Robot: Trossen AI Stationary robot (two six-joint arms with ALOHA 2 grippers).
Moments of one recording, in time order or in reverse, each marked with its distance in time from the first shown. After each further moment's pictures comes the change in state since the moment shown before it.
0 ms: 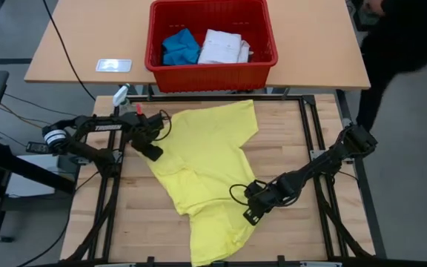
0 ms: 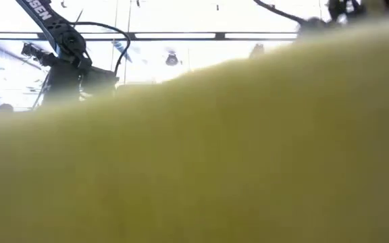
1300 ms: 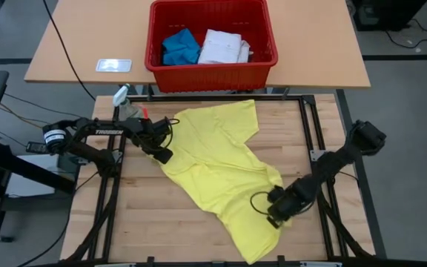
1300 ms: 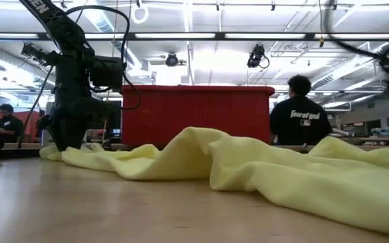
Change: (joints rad) left arm -0.152 -0.002 0.005 0.165 0.040 -0.159; right arm 0.178 -0.111 -0.155 -0.181 -0.237 0.262
